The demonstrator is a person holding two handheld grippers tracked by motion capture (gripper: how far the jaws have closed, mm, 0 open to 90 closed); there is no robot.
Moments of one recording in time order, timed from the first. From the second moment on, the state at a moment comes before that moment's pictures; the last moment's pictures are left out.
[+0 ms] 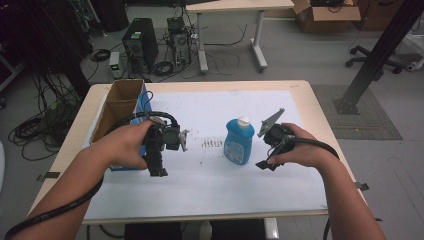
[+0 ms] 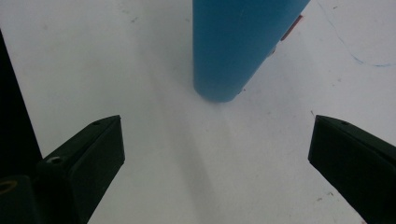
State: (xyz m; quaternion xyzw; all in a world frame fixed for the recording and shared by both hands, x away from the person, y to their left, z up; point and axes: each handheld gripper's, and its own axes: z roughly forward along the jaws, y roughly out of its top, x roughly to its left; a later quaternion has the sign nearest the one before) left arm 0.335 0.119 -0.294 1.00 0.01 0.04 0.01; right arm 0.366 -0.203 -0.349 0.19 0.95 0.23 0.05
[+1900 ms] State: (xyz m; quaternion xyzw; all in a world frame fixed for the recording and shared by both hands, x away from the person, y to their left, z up) left arm 0.336 0.116 -0.307 1.00 0.00 0.03 0.01; right arm 0.361 -0.181 -0.412 0.27 0.85 0.42 0.15
